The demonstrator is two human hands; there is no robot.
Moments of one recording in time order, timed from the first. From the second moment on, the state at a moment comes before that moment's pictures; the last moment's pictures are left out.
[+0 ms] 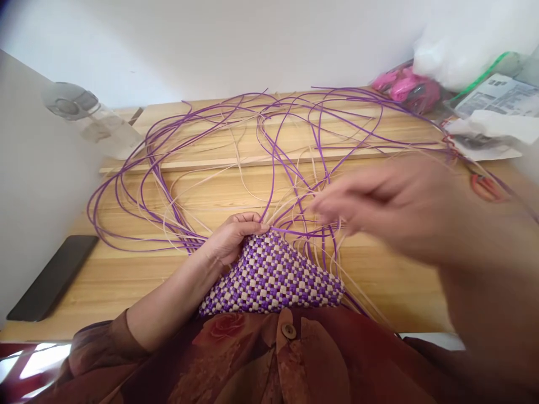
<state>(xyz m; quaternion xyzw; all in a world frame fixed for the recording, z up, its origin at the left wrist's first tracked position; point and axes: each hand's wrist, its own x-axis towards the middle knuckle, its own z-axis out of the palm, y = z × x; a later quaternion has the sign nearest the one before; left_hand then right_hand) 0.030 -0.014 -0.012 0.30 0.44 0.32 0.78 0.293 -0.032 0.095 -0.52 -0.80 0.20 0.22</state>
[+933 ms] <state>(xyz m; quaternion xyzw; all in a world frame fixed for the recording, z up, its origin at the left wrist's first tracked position) 0.026 -0.013 -0.010 0.38 0.44 0.32 0.75 0.224 -0.037 0.064 -0.48 -0.68 0.49 0.26</state>
